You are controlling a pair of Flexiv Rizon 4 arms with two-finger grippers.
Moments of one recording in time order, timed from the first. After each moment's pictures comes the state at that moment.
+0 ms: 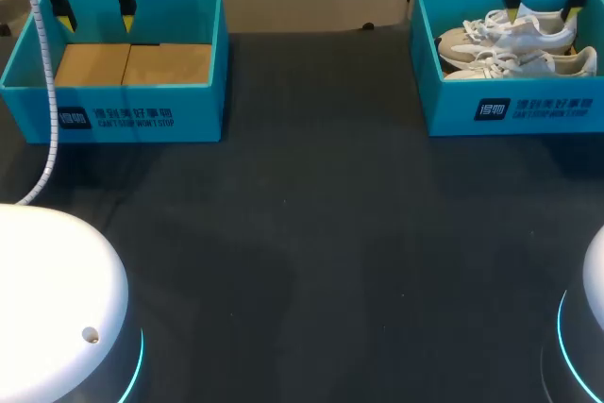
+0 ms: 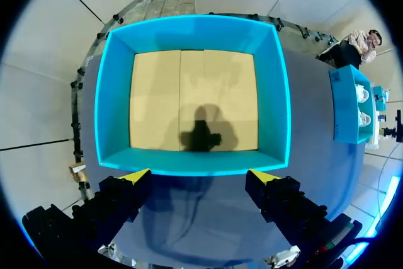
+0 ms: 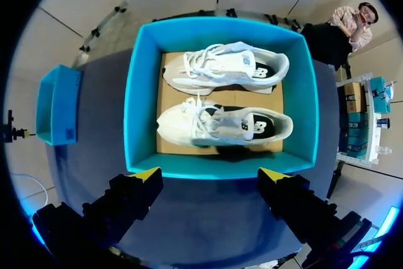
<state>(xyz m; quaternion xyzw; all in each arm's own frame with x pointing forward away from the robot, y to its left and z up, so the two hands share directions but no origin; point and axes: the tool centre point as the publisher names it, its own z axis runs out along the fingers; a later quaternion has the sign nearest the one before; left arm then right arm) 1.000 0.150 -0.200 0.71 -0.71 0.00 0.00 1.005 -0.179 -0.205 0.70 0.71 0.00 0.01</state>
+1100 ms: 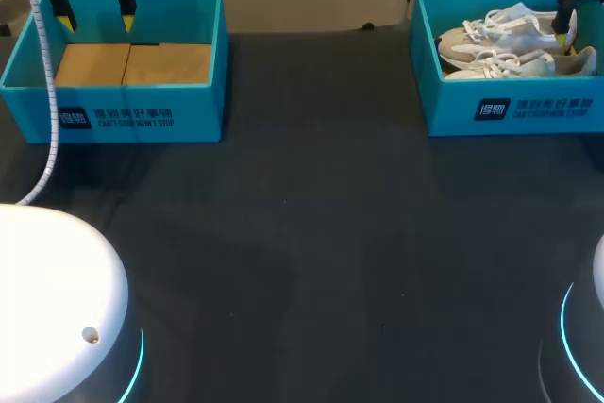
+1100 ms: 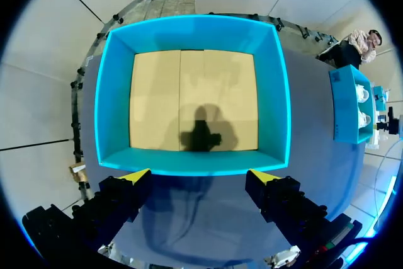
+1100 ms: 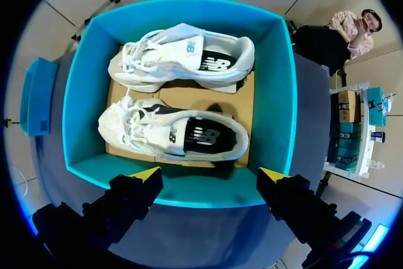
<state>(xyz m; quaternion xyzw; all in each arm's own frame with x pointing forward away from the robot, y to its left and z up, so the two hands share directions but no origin) 1.000 0.150 -0.200 0.71 -0.71 0.00 0.00 1.022 -0.285 -0.266 0.68 0.73 -0.03 0.03</state>
